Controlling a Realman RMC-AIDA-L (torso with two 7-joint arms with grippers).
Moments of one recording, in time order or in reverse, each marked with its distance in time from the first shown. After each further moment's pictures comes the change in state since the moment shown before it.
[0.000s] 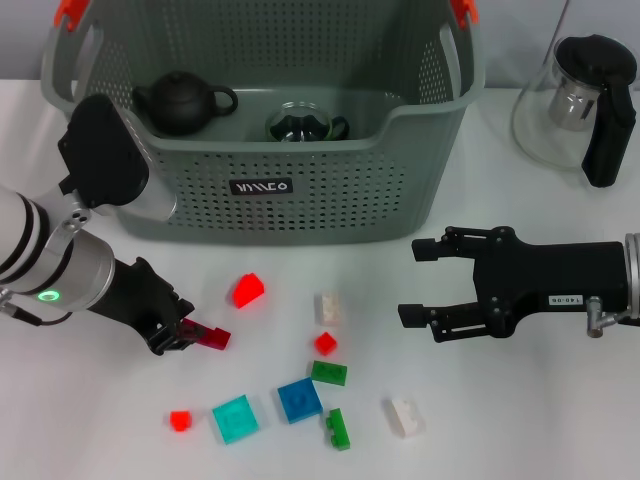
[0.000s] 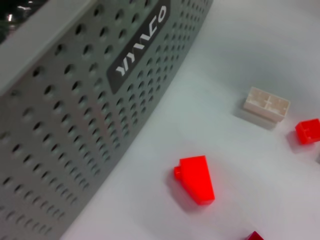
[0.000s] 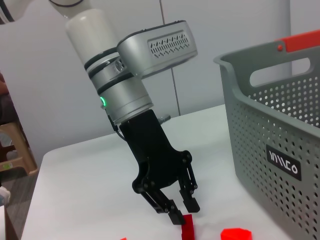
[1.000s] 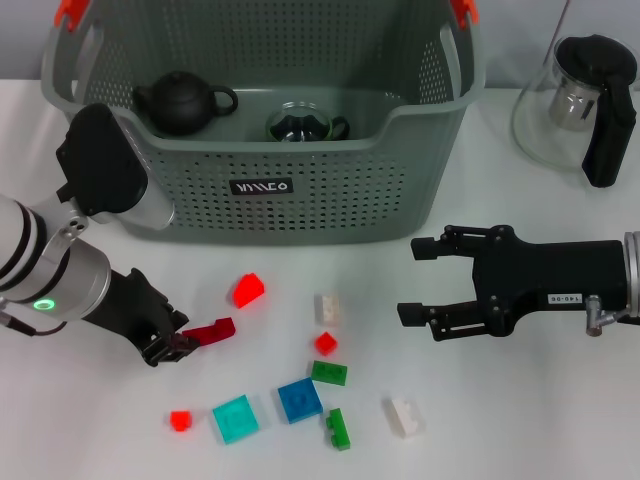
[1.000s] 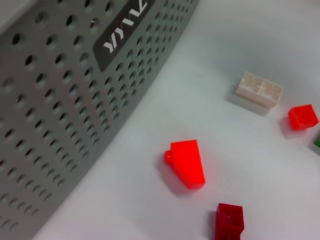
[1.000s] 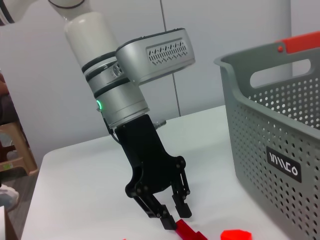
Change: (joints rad) left arm 0.006 -0.005 -0.001 0.007 0.021 0.029 -0.015; right arm 0.004 0.000 0.001 0.001 0.000 0.000 0.000
